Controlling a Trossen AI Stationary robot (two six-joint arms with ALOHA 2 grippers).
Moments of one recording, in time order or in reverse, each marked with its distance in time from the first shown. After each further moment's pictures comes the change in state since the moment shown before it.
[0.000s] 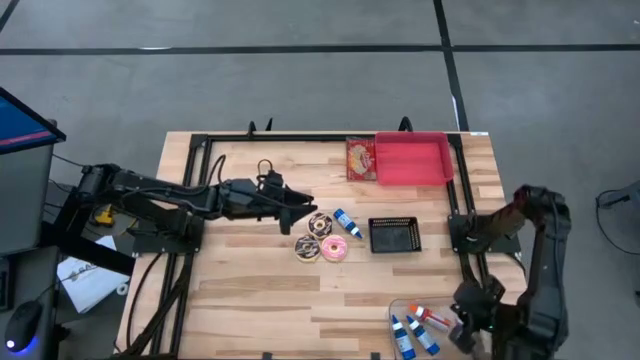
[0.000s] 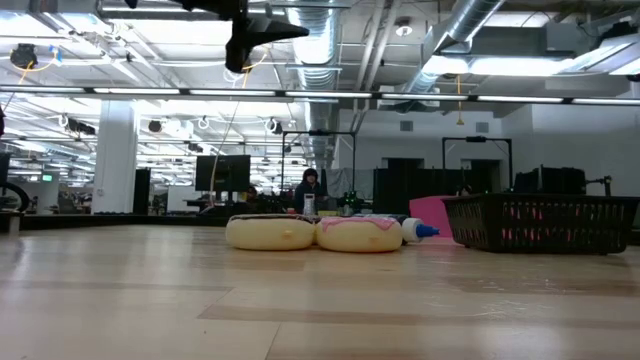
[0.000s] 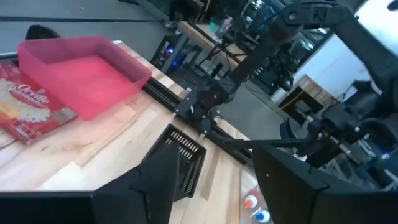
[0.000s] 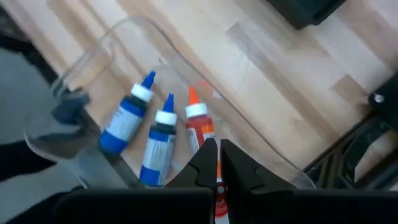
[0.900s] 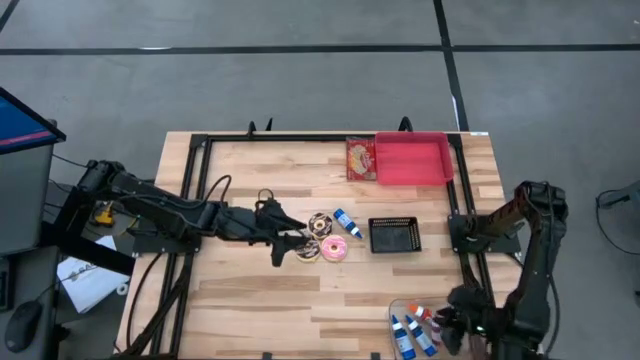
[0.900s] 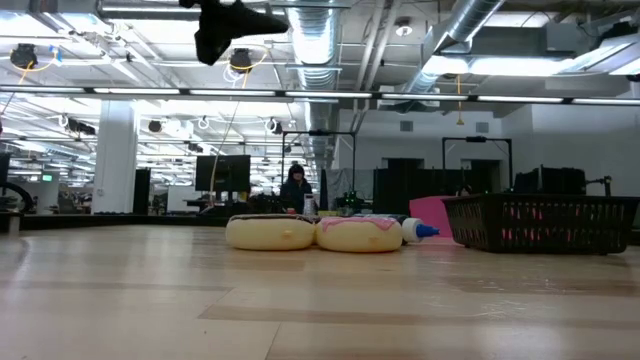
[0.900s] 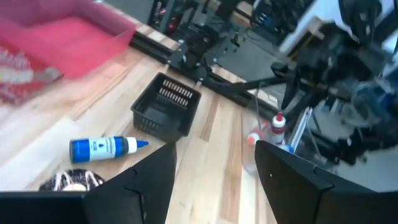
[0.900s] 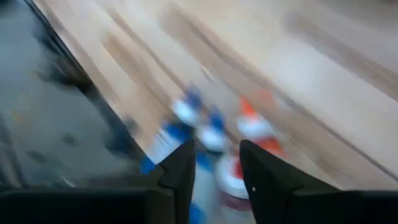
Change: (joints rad) left arm -0.219 -0.003 0.000 -0.164 -0.104 0.080; right arm 0.018 -0.037 -0.305 0.437 0.239 0.153
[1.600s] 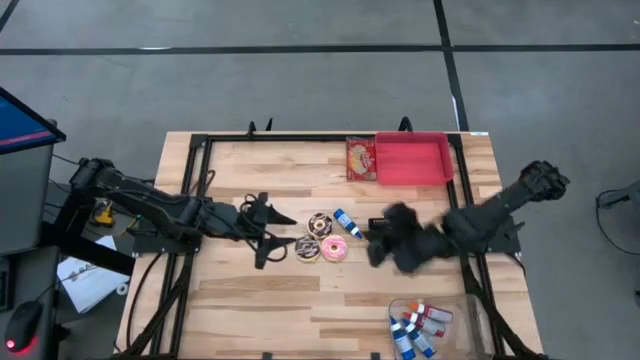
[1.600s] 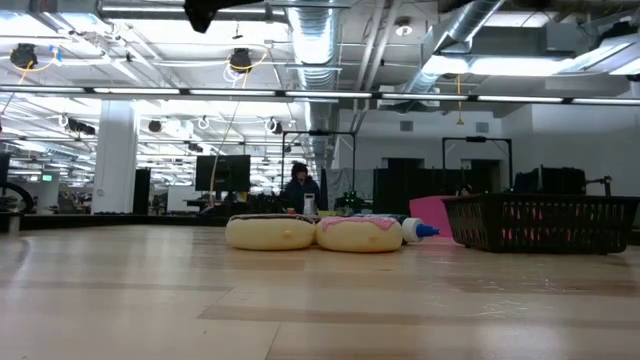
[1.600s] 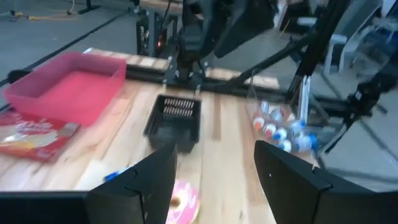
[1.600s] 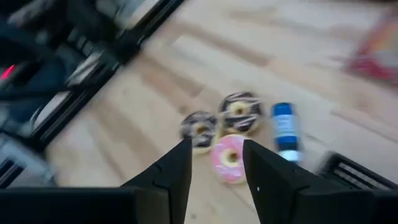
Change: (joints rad) left arm -0.029 -0.149 0.000 -0.126 -0.004 0.323; right arm -0.814 -0.202 0.103 0.271 0.016 -0.980
